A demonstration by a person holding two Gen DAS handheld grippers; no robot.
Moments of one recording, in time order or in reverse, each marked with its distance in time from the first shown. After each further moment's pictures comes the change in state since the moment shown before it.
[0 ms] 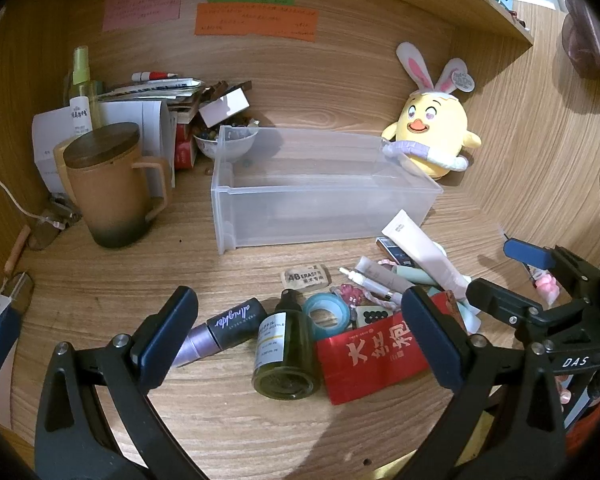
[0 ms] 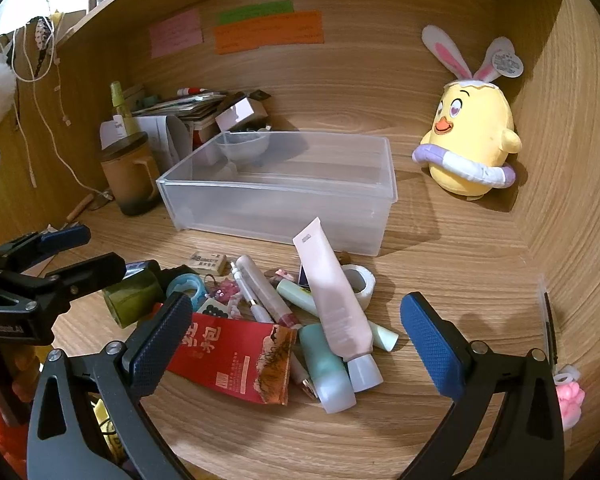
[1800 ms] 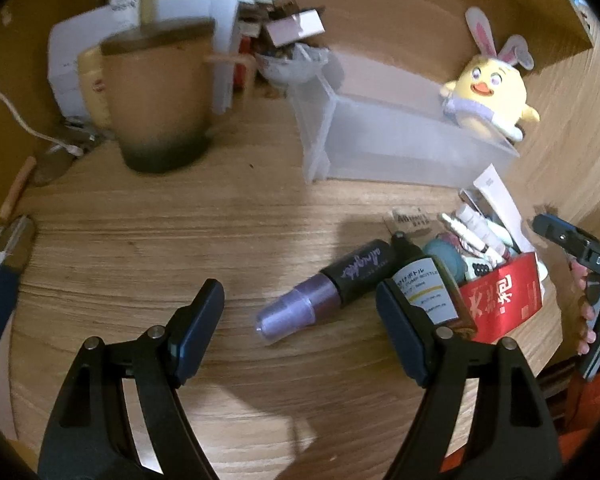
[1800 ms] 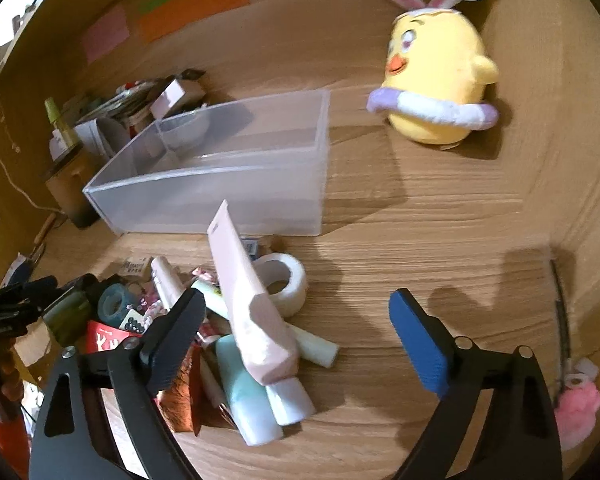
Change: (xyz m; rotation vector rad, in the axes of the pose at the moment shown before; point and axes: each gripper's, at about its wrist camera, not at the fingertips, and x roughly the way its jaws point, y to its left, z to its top) left arm 0.043 0.087 -0.024 -0.092 0.221 0.017; right arm 0.051 -0.062 0.001 0.137 0.122 -0.010
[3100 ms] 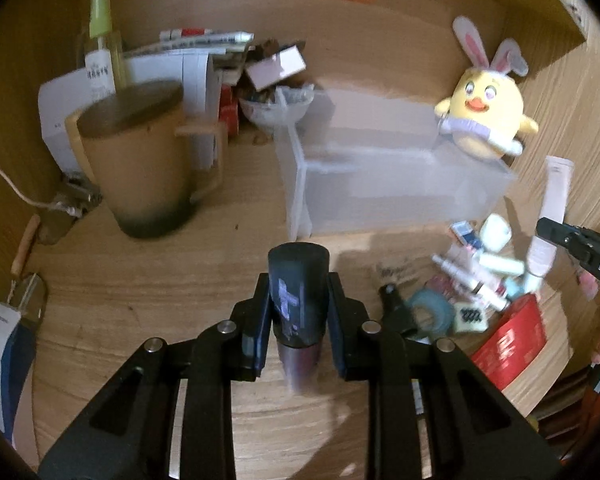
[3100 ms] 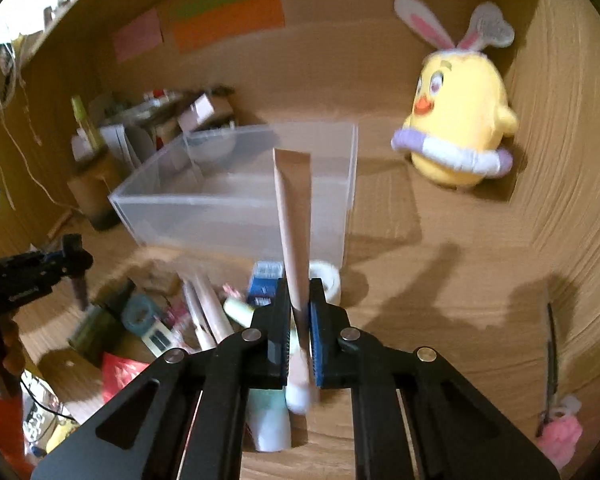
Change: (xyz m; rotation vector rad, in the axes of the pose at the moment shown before) left arm -0.010 -0.025 0.033 0.056 -0.109 0.053; right arm -0.025 0.012 0.016 -0.089 -0.093 0.034
